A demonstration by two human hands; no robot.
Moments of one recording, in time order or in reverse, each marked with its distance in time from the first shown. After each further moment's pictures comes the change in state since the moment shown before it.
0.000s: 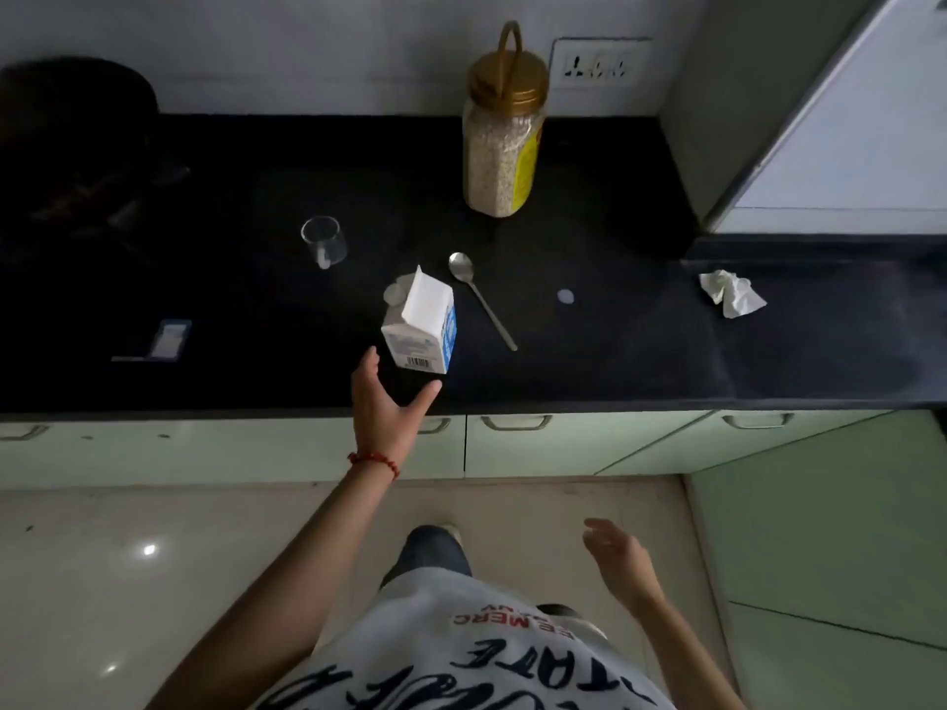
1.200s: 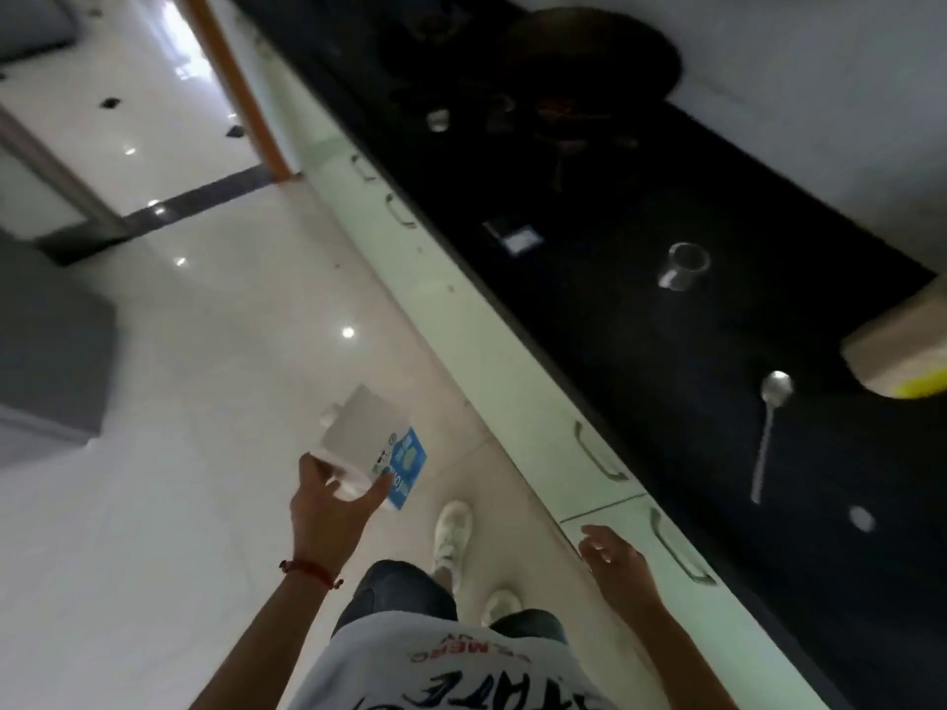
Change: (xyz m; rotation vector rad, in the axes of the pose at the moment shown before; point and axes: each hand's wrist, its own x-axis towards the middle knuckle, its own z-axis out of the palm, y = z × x) left_hand -0.215 -0.078 -0.116 -0.279 0.857 -0.595; right_hand 0.069 -0.115 0.059 -0.634 -0.587 -0.586
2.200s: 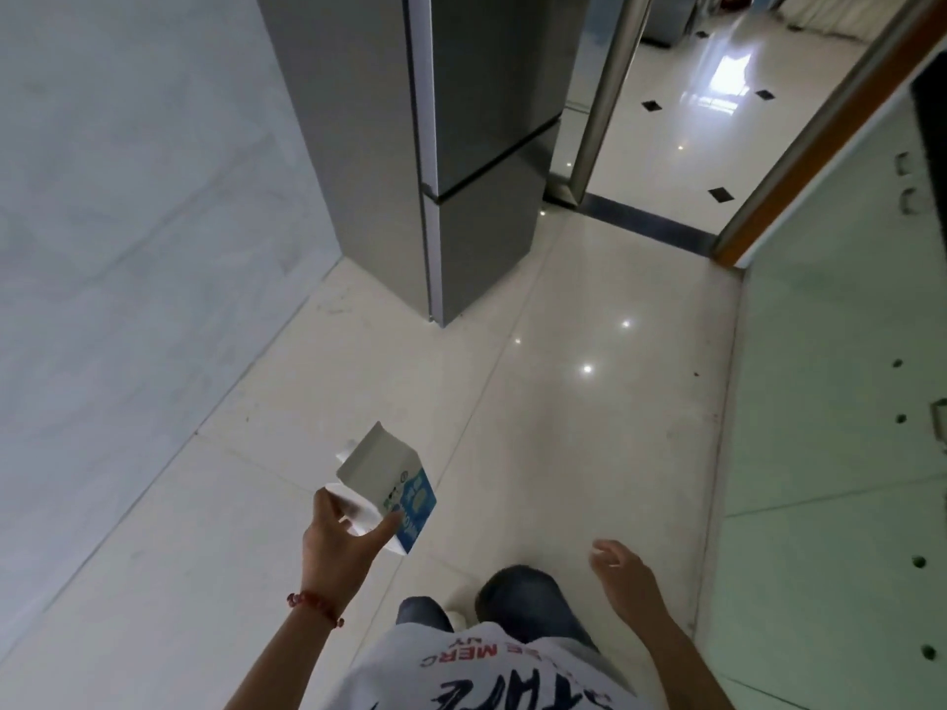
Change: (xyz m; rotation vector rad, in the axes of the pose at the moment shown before) left_hand 0.046 -0.178 -0.363 -0.296 0.797 -0.501; right_hand 0.068 -0.391 0.358 -0.665 -0.492 -0.470
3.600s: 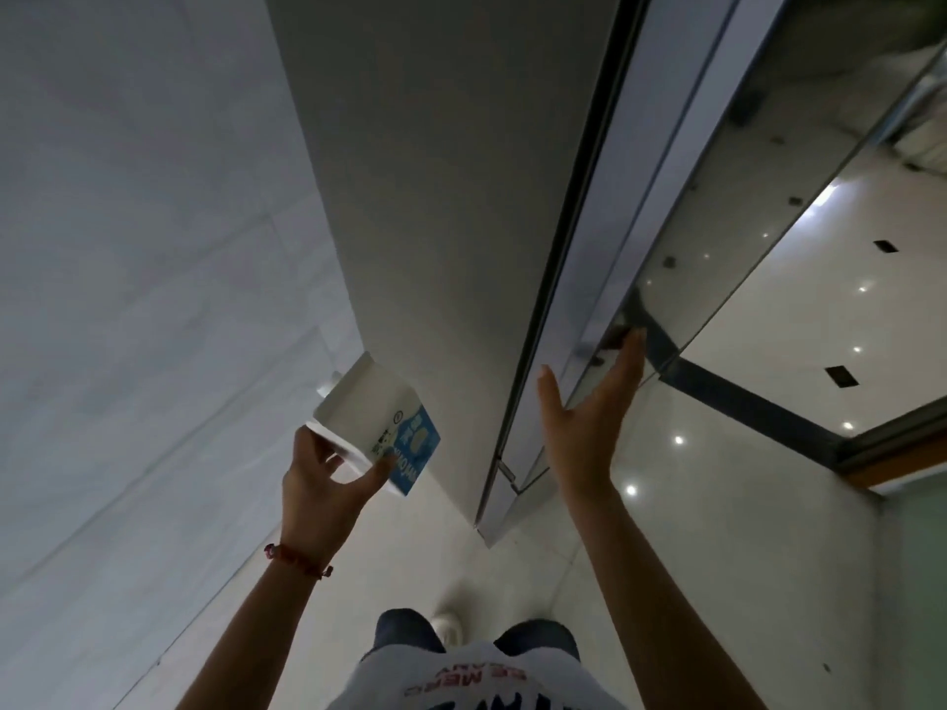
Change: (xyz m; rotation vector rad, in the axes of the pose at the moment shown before) left_hand 0.558 0.351 -0.036 -0.099 0.217 0.264; right_hand 0.369 -0.720 -0.102 0.430 0.710 -0.914
